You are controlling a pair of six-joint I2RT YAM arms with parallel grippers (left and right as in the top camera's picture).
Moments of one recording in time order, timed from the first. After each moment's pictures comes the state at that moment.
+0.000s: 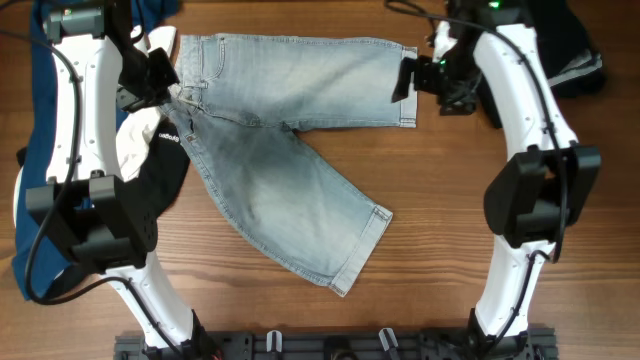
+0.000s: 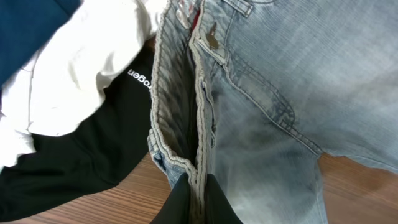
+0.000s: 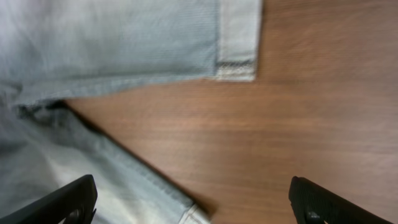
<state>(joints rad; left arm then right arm) 0.12 2.06 2.06 -1.41 0.08 -0.32 0.13 2.18 2.08 -1.42 -0.25 0.26</state>
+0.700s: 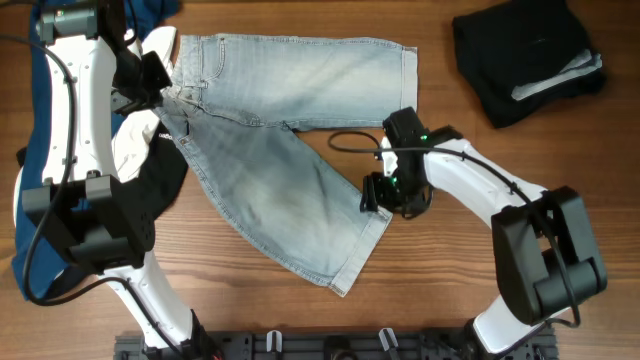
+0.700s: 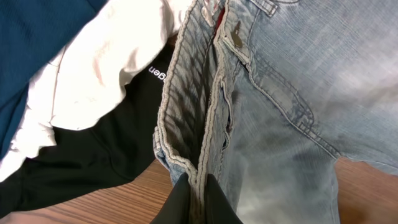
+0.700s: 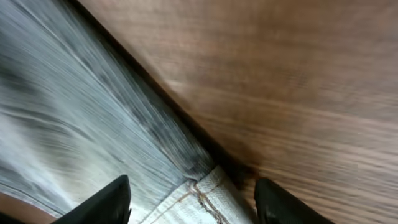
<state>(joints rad) 0.15 2.06 2.06 -1.43 0.05 -0.31 0.38 1.80 1.03 -0.79 -0.33 0.31</state>
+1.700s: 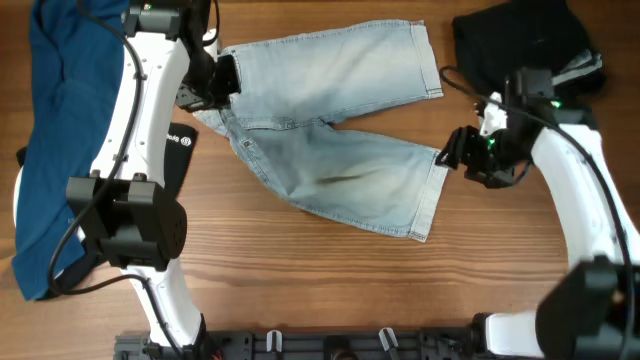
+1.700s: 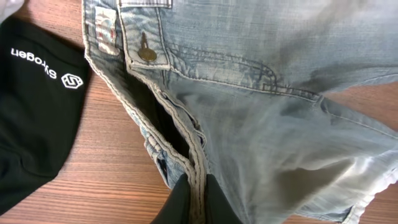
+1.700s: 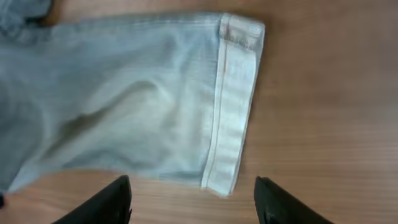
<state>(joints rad) -0.11 2.06 2.06 -1.45 0.12 -0.31 -0.05 1.57 1.25 -1.15 -0.31 0.26</state>
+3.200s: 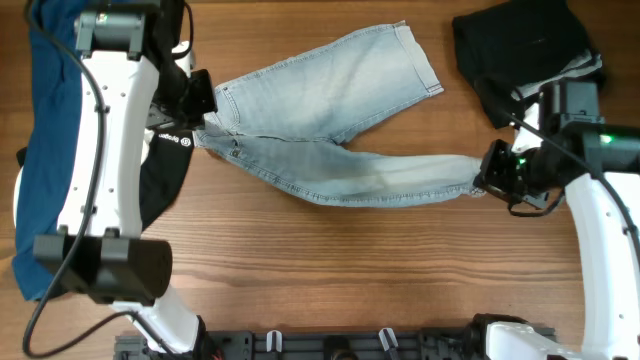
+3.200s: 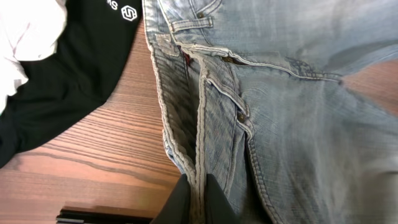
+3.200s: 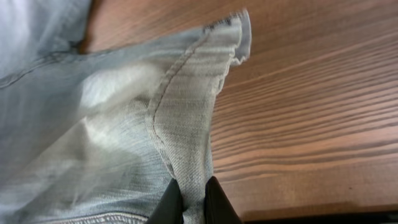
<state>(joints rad) -0.08 1.87 2.06 -1.68 0.06 -0.32 -0.09 1.34 1.34 -1.39 -0.23 0.33</state>
